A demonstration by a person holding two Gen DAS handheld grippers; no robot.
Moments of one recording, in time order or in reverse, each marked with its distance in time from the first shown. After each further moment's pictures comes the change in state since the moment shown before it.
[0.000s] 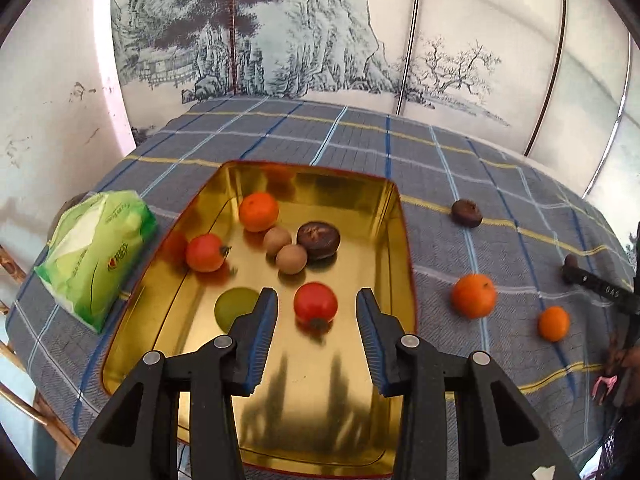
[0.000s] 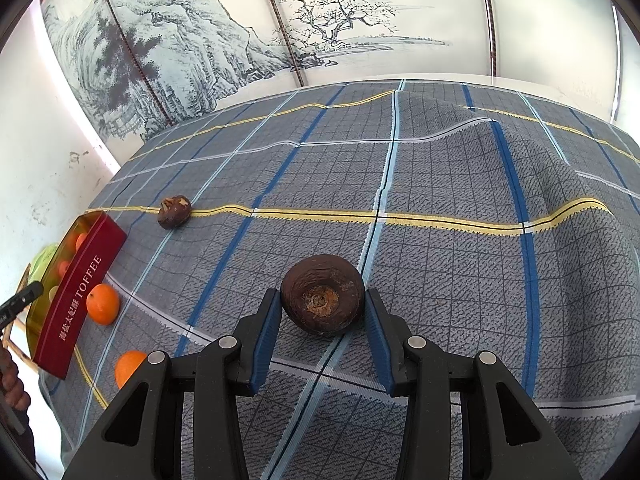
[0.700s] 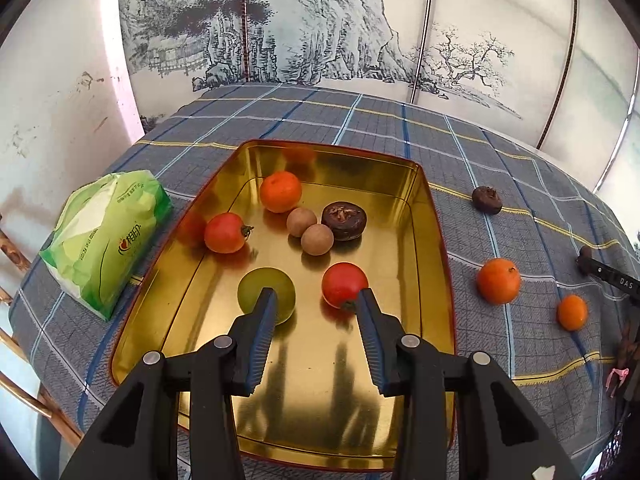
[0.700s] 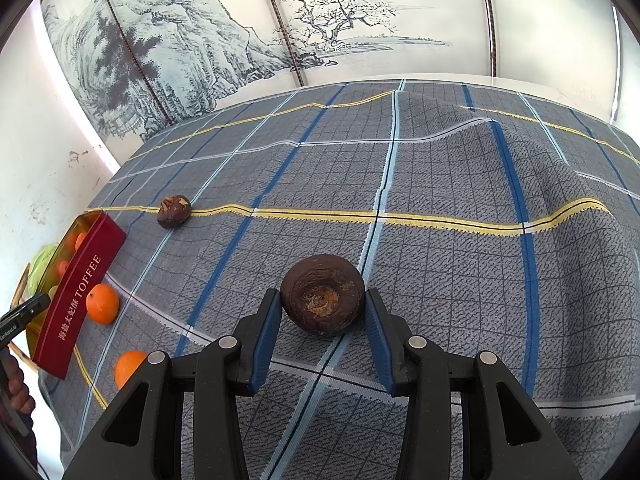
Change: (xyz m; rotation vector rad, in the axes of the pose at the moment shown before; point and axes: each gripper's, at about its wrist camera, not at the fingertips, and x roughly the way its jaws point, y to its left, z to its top) left arm 0.007 0.017 -0.008 -0.017 0.029 0.027; right arm 0.000 0.000 0.000 -0.002 0.001 -0.003
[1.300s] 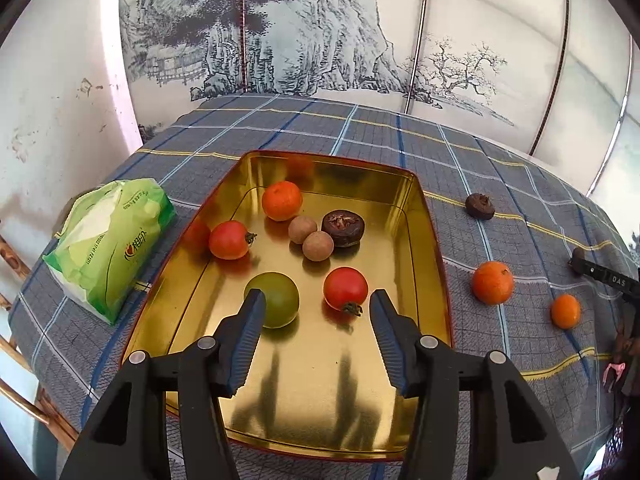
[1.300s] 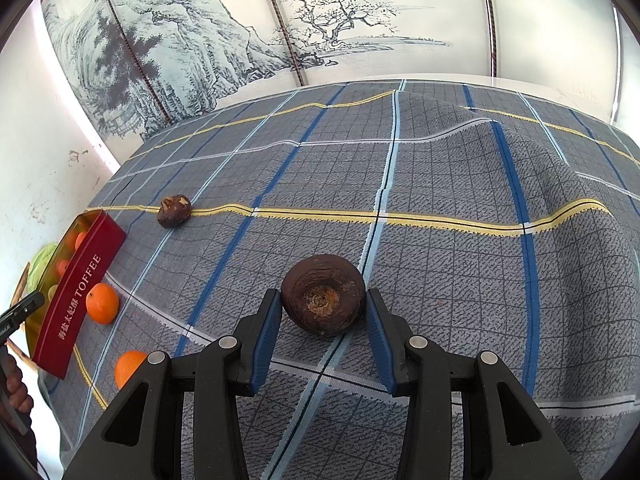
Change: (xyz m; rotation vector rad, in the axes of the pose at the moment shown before) left arm -0.010 0.003 -0.003 0.011 -0.041 -0.022; right arm 0.000 0.001 0.000 0.000 0.000 -0.002
